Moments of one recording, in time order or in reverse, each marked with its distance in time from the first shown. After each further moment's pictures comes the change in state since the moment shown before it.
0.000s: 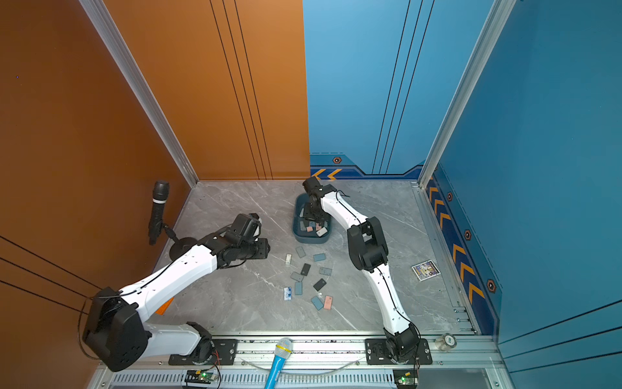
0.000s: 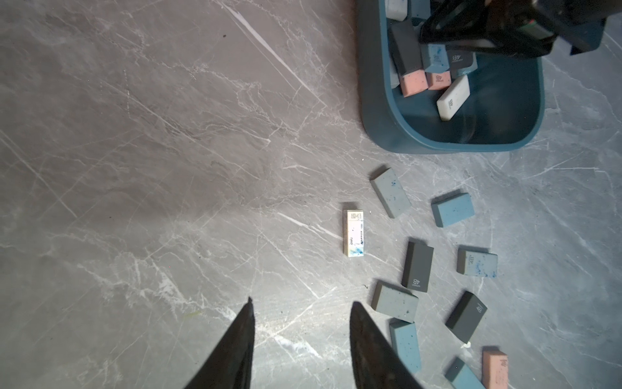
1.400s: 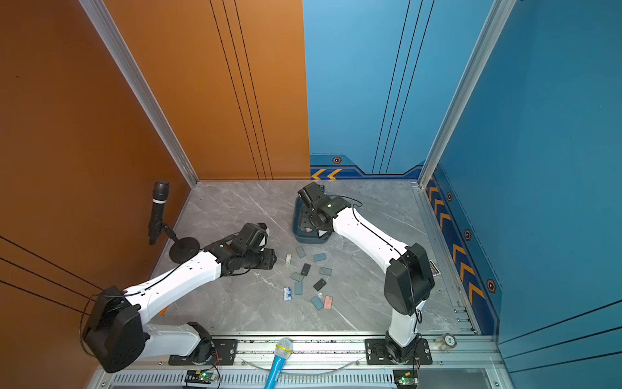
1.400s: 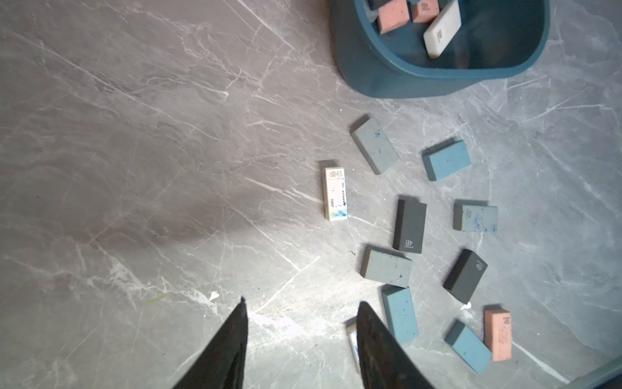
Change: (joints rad) left arm -0.094 -0.005 -0.072 0.024 0.028 -0.003; right arm 0.175 -0.673 -0.607 0.163 0.180 0.093
